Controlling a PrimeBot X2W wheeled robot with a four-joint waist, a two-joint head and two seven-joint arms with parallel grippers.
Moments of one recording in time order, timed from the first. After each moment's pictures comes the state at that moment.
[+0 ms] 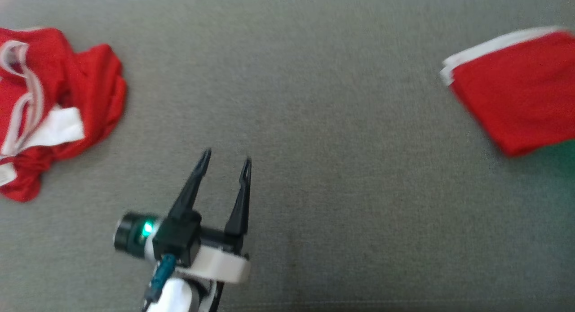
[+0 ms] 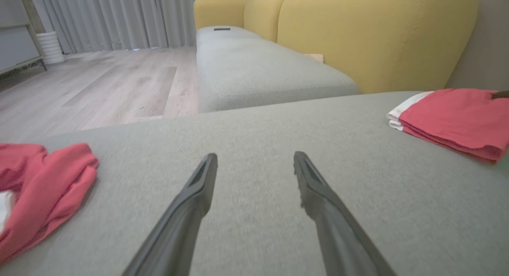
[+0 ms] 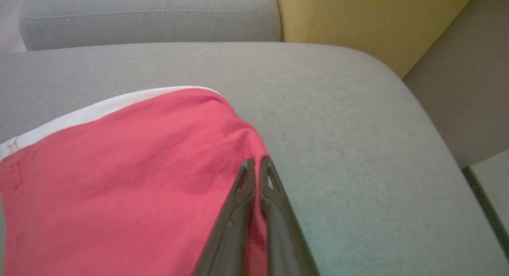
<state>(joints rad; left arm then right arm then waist) -0.03 0.05 -0.38 -0.03 -0.02 0.10 -0.26 -0.74 -0.70 0.47 0.92 0.74 0.12 0.09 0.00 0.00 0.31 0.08</state>
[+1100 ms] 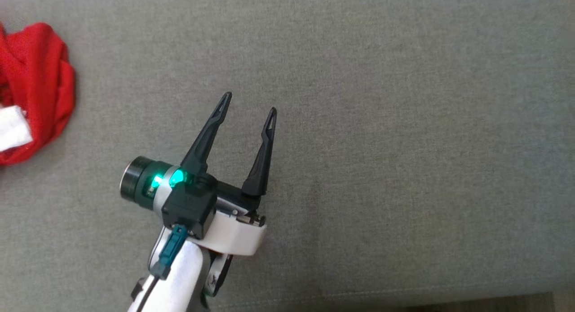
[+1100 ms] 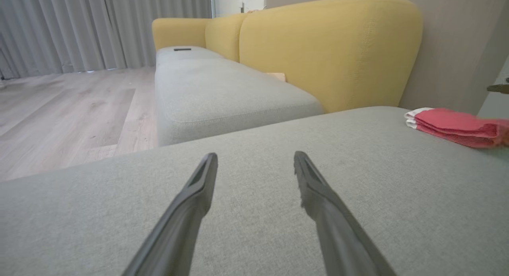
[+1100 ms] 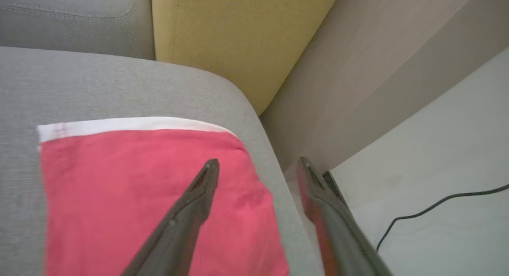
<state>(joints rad) -0.21 0.07 -0.45 -0.09 0.00 0.09 -0.26 -1.00 -0.82 0.33 1.20 0.43 0.12 -0.07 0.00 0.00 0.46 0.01</state>
